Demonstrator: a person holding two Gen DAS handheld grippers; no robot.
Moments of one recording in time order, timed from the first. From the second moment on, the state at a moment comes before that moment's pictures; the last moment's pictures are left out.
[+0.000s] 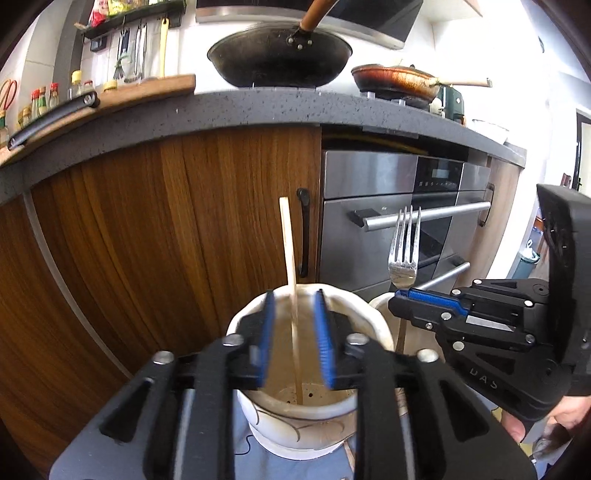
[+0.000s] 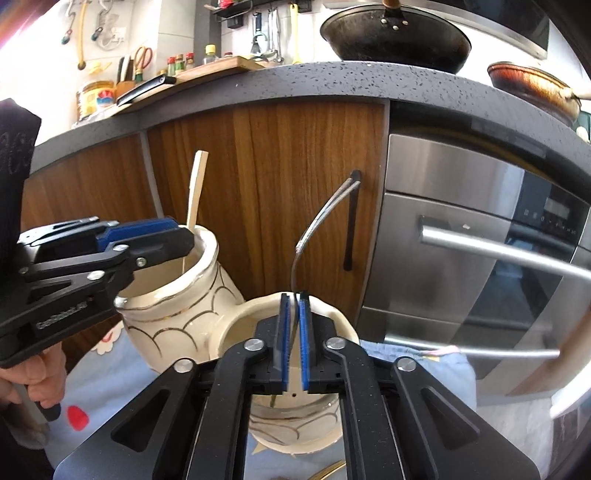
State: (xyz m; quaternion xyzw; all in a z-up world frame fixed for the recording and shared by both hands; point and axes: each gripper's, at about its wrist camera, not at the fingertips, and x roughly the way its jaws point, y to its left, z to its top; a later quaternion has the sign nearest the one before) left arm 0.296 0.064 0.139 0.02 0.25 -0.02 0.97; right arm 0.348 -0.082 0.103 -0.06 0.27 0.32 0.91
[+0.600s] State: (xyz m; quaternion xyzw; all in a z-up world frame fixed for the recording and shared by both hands) left arm 0.217 0.086 0.131 -0.01 0.22 -0.01 0.98; right arm 0.285 -0.135 0.105 -0.05 0.26 0.32 0.91
